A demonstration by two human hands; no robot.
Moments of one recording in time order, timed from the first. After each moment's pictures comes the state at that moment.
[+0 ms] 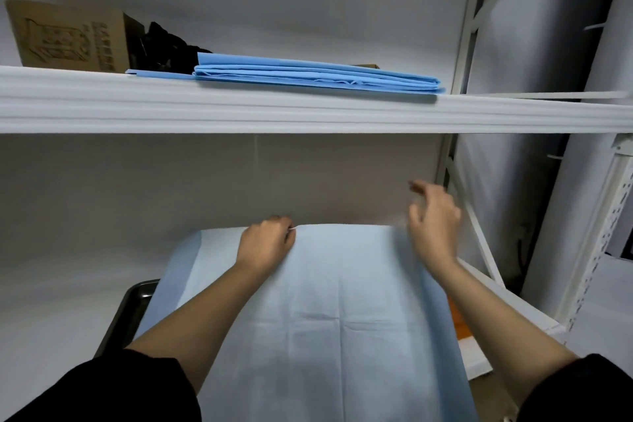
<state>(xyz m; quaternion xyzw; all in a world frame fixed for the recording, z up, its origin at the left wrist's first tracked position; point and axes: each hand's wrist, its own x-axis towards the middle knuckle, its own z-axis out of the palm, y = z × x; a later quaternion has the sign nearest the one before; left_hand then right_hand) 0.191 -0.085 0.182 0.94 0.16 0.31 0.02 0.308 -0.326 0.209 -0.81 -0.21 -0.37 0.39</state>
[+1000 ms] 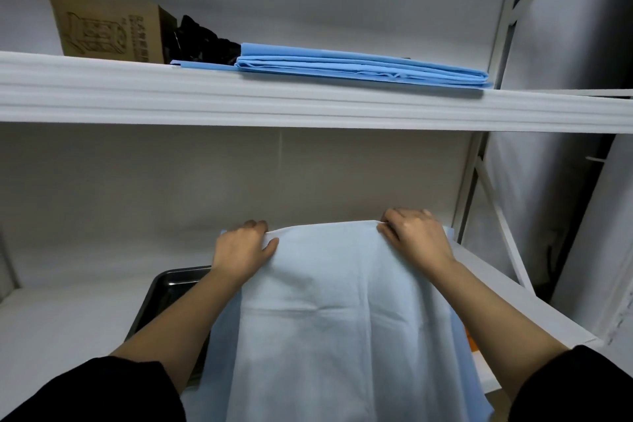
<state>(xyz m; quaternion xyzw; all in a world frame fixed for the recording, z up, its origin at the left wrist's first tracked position) 0.154 -0.017 0.157 0.93 0.23 0.29 -0.02 0.316 -0.280 0.185 -0.82 -0.41 -0.38 0.10</state>
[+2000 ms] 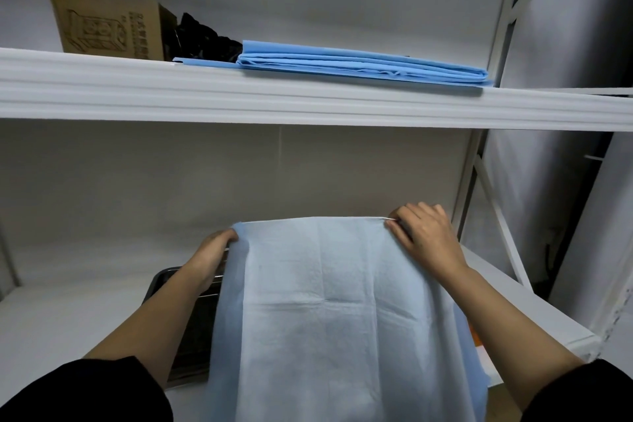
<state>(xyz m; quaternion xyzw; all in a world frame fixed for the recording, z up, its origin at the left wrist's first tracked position) 0.134 0.022 0.144 0.65 0.31 0.24 0.66 0.309 -0.298 0.183 -0.77 -0.42 -0.46 0.12</state>
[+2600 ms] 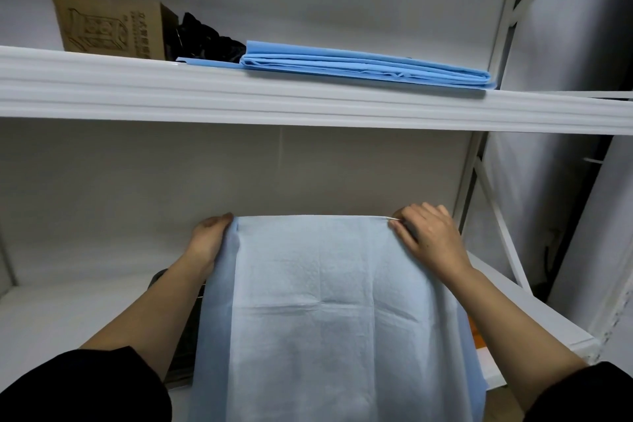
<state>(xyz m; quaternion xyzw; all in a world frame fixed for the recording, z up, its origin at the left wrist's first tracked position) 0.134 0.021 0.168 0.61 0.30 0.33 0.65 0.310 -0.301 0.186 -0.76 -0.43 -0.46 0.15</state>
